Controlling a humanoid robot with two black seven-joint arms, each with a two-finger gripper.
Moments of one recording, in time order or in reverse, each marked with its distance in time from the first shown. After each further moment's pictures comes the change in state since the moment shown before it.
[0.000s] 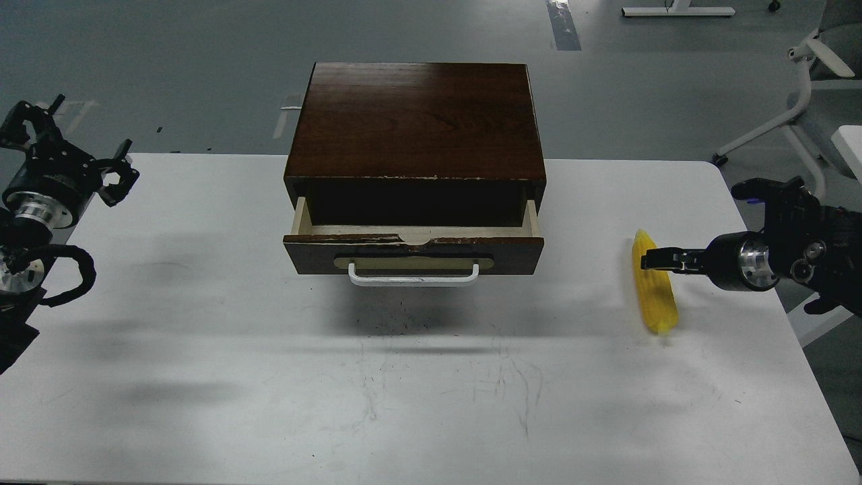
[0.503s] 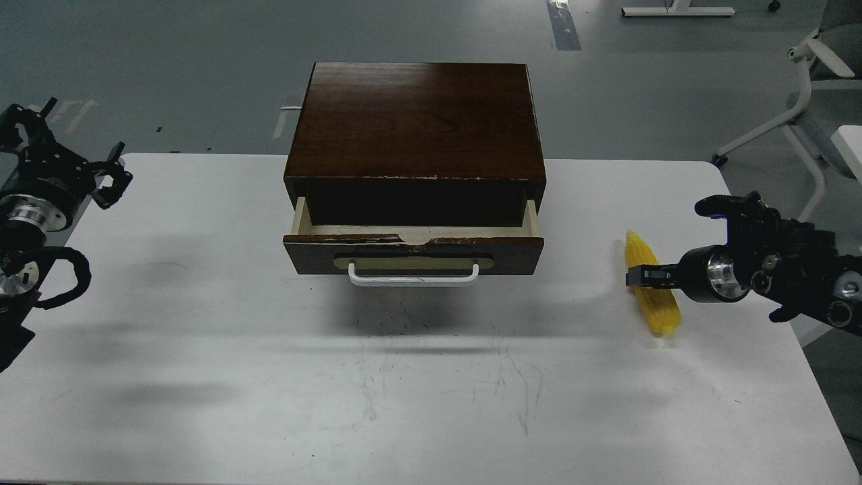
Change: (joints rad) left arm 0.003 0.005 -0.002 0.017 -0.001 0.000 0.000; right arm -0.005 0.098 -0.061 -0.056 0.003 -0.004 -0.031
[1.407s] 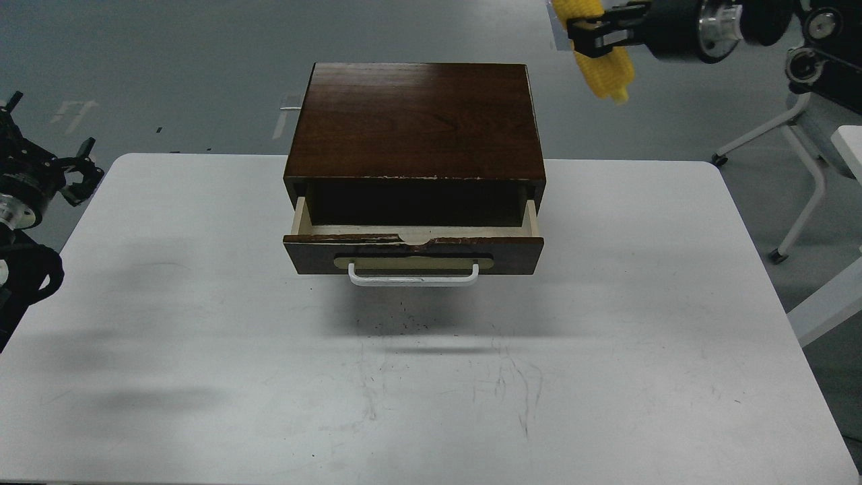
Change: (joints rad) left arm -0.002 0.060 -0.003 0.008 0.000 0.000 0.002; right arm 0.644 0.022 0.088 0.283 -0.356 -0.016 0.069
